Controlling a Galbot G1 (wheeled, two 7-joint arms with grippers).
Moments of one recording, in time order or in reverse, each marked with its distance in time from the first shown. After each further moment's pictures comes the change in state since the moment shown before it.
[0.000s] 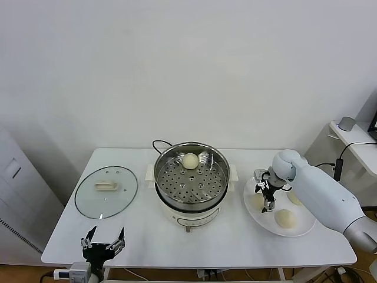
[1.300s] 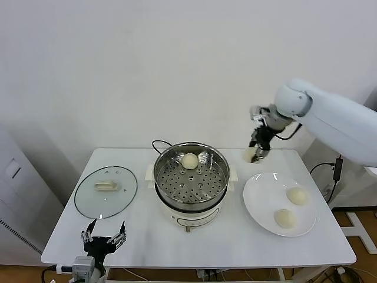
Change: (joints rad) left arm -0.021 0.004 0.031 -0.036 0.056 0.018 -0.028; right arm 0.844 -0.005 -0.702 0.243 0.672 -0.370 -0.034
